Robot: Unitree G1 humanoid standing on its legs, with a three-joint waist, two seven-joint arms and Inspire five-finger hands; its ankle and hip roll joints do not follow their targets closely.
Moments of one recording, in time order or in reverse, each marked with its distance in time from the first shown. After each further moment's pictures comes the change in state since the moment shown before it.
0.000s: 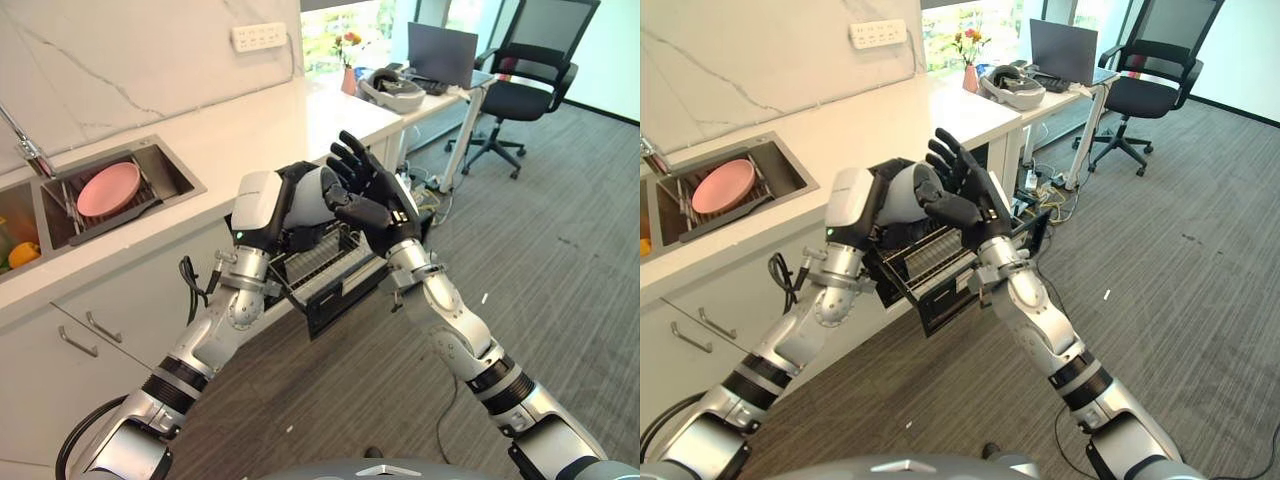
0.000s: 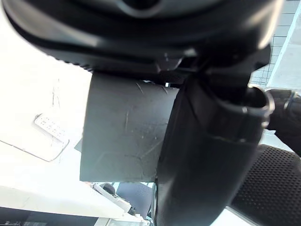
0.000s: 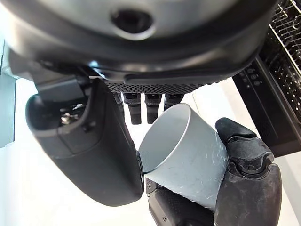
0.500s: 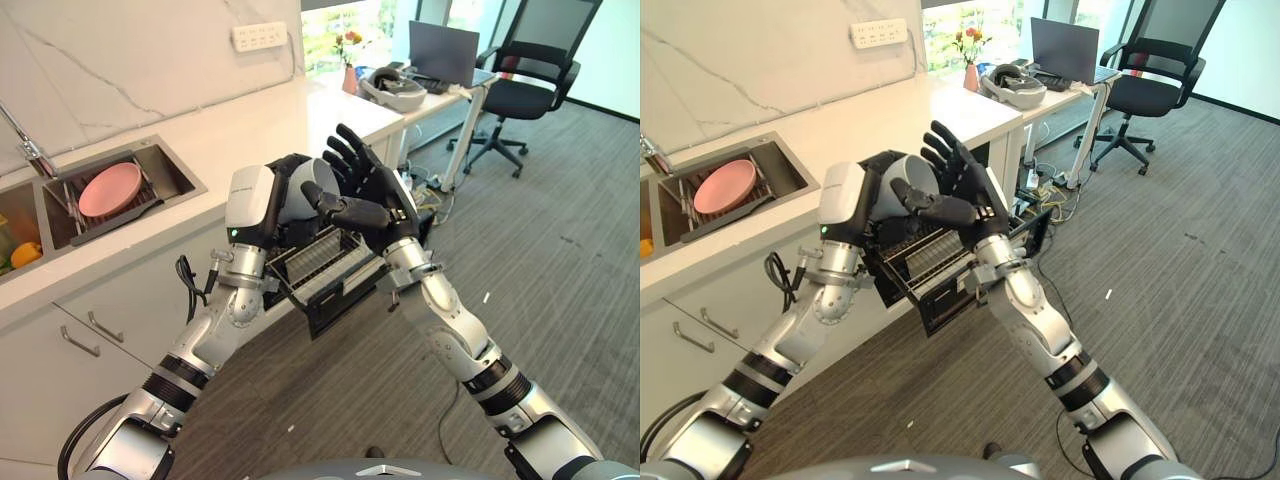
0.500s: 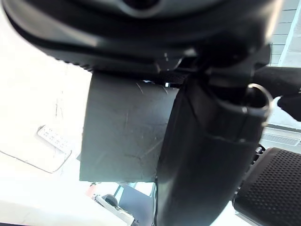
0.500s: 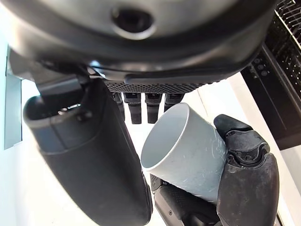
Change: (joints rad) left arm -0.006 -0.008 0.012 0.006 0.006 0.012 0.037; right arm -0.001 0.017 0.002 -0.013 -0.003 -0.007 -0.001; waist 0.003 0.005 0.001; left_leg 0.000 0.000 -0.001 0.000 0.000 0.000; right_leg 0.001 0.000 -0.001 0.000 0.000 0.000
